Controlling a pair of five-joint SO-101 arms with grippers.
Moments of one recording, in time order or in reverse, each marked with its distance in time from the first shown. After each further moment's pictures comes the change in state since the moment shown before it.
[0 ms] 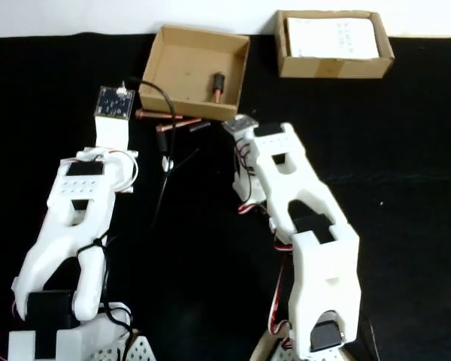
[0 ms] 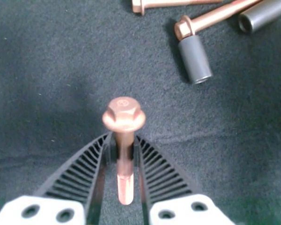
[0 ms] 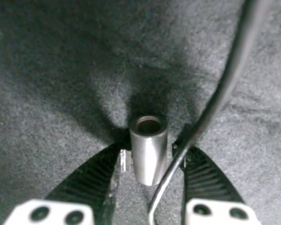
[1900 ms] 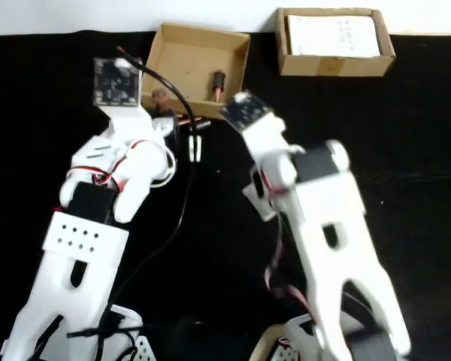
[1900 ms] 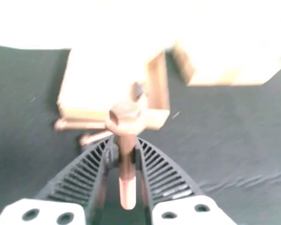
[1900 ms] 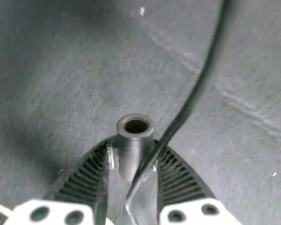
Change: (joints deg) left arm 19.1 -26.6 -10.5 6.3 21.7; right arm -4.1 -64.7 25.1 7.6 9.0
